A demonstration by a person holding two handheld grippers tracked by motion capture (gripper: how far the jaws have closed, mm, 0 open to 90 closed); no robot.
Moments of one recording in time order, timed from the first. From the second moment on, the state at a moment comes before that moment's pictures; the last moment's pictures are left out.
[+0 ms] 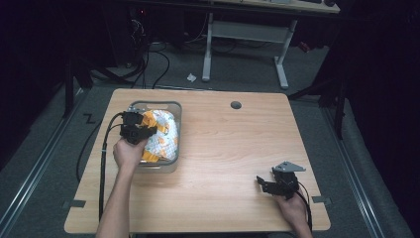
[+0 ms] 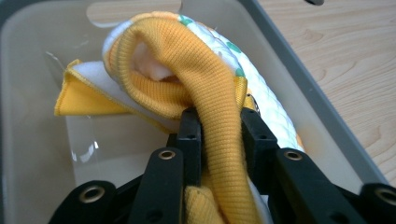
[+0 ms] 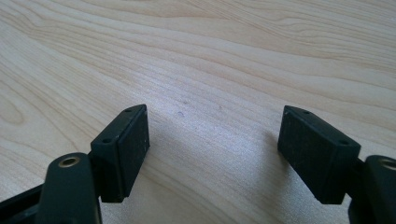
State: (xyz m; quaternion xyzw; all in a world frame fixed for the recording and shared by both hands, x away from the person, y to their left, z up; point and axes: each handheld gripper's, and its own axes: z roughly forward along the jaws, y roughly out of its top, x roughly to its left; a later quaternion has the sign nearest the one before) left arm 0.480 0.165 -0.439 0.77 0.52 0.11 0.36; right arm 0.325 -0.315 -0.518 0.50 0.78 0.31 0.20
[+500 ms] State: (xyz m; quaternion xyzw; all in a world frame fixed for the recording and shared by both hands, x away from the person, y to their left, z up) left arm 0.489 0.159 -0.448 0.77 0.56 0.13 0.29; right arm 0.325 -0.315 -0.518 0.50 0.78 0.31 0.20
